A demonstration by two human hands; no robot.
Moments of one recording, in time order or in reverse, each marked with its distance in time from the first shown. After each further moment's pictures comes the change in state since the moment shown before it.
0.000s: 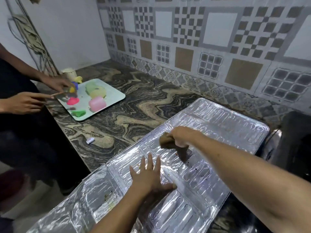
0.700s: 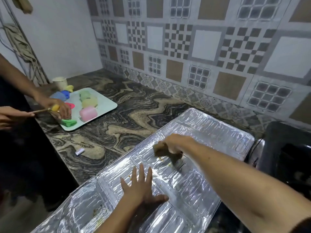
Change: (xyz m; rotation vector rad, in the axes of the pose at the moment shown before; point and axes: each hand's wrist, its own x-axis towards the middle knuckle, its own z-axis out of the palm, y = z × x) left_hand 0.005 0.001 0.001 0.026 -0.046 -0.012; right_hand 0.000 0.006 -0.012 -0.029 -0.005 0.061
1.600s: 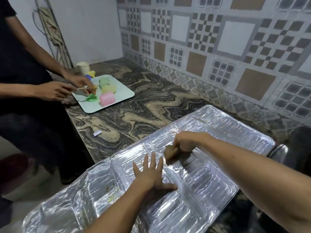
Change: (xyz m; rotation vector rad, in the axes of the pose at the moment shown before) left_hand -0.002 0.001 -0.001 -0.066 0.004 -0.014; right_hand -0.008 -0.010 0.005 -0.122 -0.141 -0.203
